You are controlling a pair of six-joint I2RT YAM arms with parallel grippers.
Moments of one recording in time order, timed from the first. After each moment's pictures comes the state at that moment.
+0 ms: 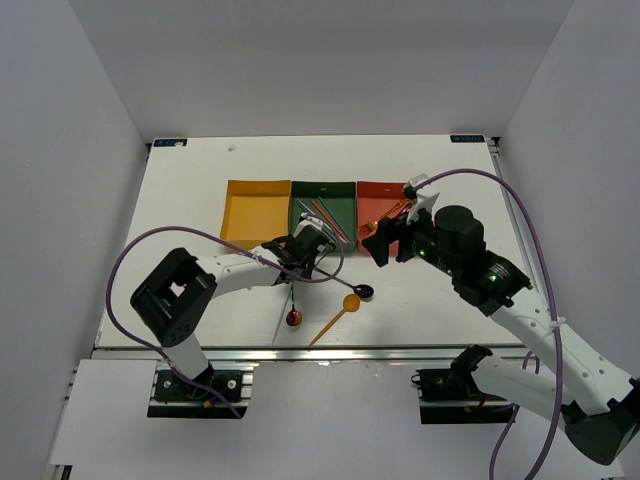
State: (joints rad) left arm -0.81 1.70 0.96 -0.28 -0.43 -0.38; right arm 0.69 0.89 0.93 -0.37 -0.05 0.18
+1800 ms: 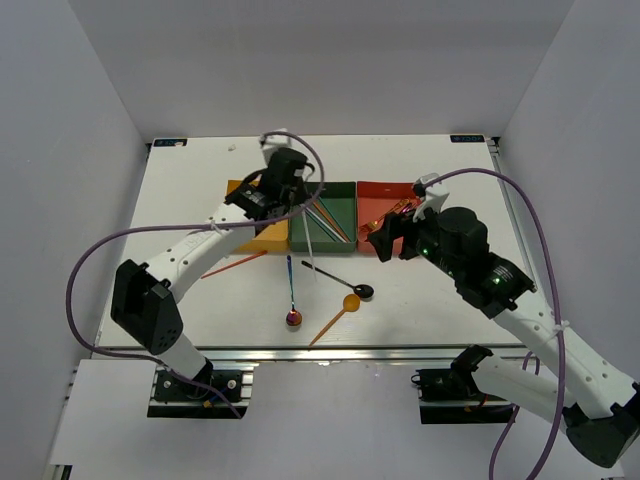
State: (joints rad) left arm -0.69 1.60 1.45 -0.48 -0.44 -0.57; right arm 0.69 0.88 0.93 -0.38 0.04 0.24
